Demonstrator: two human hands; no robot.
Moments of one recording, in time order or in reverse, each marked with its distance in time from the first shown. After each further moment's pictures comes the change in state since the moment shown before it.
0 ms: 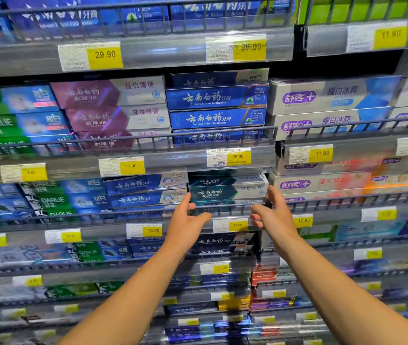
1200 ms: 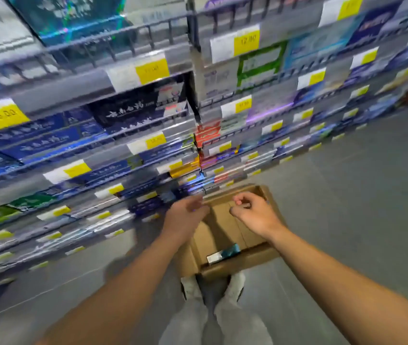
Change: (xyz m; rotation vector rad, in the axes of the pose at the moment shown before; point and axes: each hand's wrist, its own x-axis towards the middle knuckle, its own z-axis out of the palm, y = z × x) left_hand -0.110 -0.227 0.123 0.308 -0.500 -0.408; right_hand -0.171 0.230 -0.059 -0.388 0.009 0.641
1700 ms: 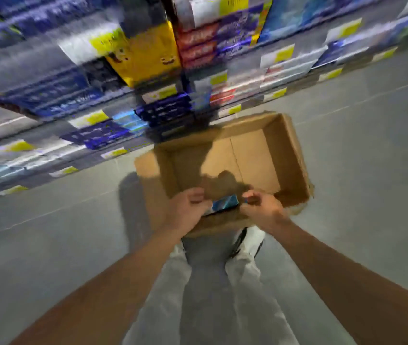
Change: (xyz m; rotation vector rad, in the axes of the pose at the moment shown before) left_hand 0.160 -0.243 0.190 -0.041 -0.152 -0.320; right_hand 0.183 0.294 0.090 -0.151 -0.155 0.300
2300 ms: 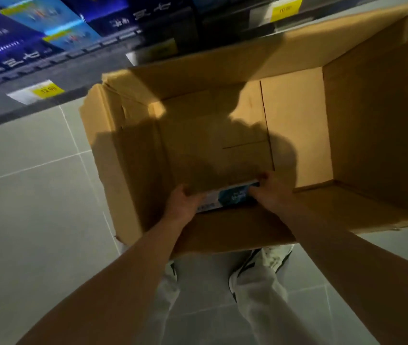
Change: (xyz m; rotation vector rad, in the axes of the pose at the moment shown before) left_hand 0.229 -0.176 0.083 -0.087 0.039 -0.397; right_hand 0.263 0.126 0.115 -0.136 -0.160 0.171
